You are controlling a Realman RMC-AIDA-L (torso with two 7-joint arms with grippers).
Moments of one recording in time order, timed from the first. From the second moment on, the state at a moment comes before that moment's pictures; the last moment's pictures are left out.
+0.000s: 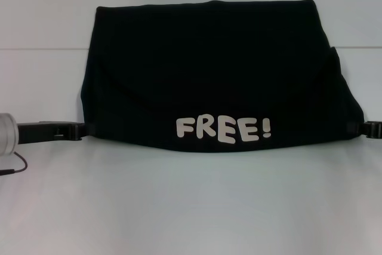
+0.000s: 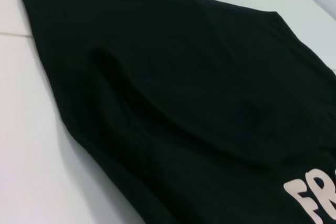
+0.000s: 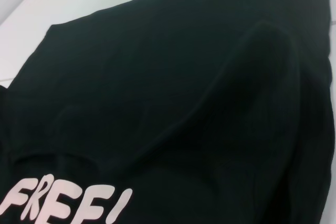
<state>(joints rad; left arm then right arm) -0.63 -2.07 0.41 0.68 2.43 1.24 -1.93 0.60 1.94 -0.56 -0.49 -2.24 -1.12 1.91</state>
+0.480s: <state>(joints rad) -0.57 -2.05 0.39 0.78 2.44 1.56 -1.96 0.48 1.94 -0.56 -0.59 -2.24 -1.33 1.84</state>
